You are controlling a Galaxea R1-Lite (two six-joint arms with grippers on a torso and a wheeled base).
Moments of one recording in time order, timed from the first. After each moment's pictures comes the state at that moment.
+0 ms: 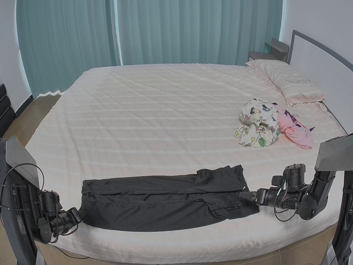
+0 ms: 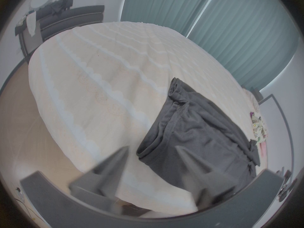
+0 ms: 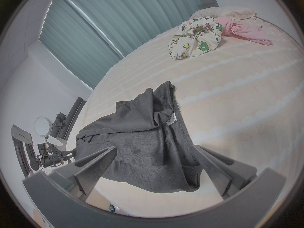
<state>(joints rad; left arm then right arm) 0.16 2.36 -0.02 -1.52 -0.08 -0.52 0.19 2.26 -0.40 -1.20 0.30 0.41</state>
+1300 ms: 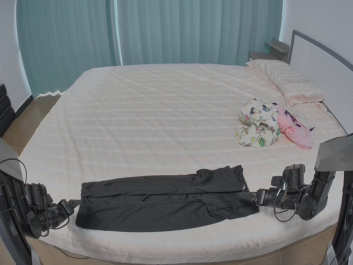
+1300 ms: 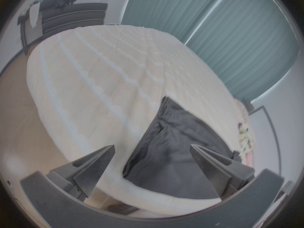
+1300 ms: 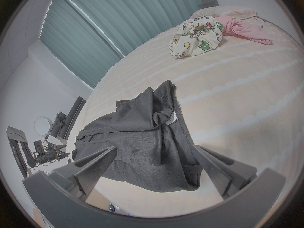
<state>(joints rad) 0.27 2.19 -0.03 -1.40 -0.22 -0.54 0.20 2.26 -0.40 -1.20 0.30 0.41</state>
